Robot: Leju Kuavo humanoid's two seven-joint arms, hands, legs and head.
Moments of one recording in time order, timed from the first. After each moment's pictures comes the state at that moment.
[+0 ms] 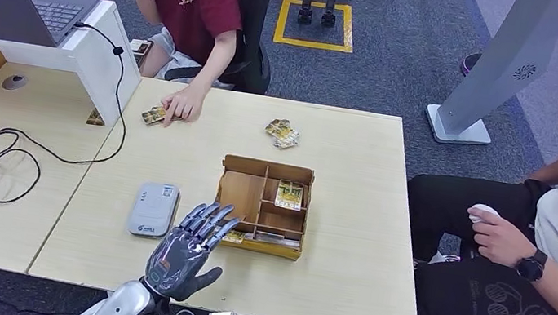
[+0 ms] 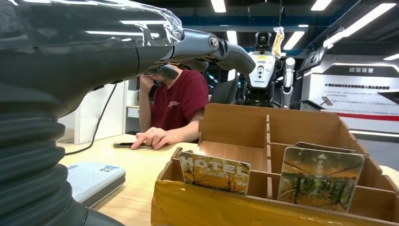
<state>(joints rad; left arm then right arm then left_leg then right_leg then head) -0.18 0.15 -0.63 -1.26 -1.22 0.57 -0.08 0.00 0.06 -0.56 0.00 1.39 -0.33 -0.16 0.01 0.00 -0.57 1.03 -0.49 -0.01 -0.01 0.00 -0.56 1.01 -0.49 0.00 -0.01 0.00</state>
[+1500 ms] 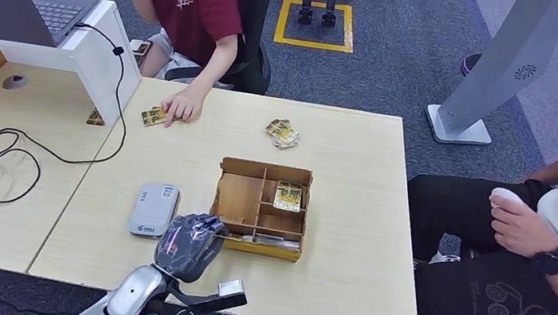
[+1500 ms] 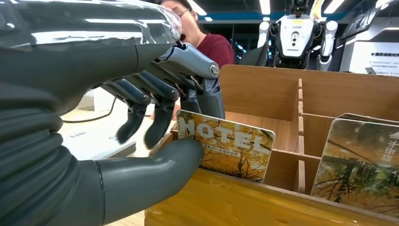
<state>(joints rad) -0.26 0.05 -0.58 -1.05 -1.11 0.54 -0.08 -0.01 0.07 -0.54 0.00 1.37 -0.34 -0.15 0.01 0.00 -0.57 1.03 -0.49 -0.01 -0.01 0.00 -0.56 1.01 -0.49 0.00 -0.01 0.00</state>
